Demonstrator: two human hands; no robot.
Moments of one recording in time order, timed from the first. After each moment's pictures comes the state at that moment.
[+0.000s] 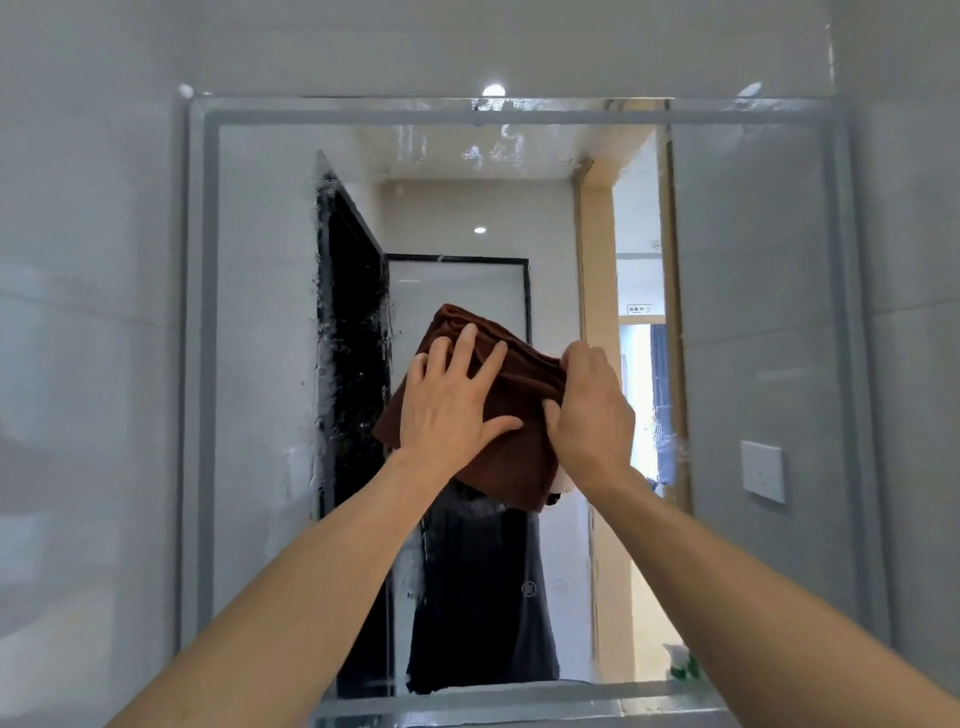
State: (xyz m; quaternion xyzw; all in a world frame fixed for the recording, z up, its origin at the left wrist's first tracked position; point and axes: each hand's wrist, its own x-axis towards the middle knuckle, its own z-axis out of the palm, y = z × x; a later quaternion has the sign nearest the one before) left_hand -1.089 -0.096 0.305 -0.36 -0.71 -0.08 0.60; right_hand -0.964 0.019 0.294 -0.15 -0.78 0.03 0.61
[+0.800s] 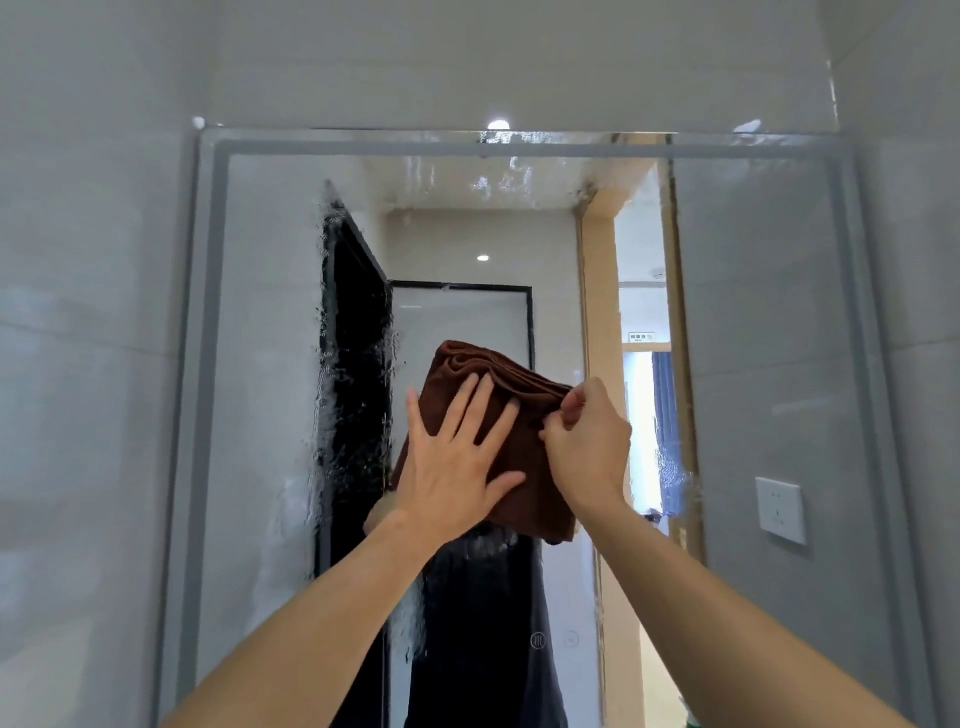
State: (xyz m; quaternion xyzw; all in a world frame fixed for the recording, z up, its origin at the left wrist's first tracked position) left_hand -1.111 -0.090 0.279 -0.39 -0.68 -0.05 0.62; right_hand -0.989 0.018 0.301 -0.12 -0.69 0.31 0.65
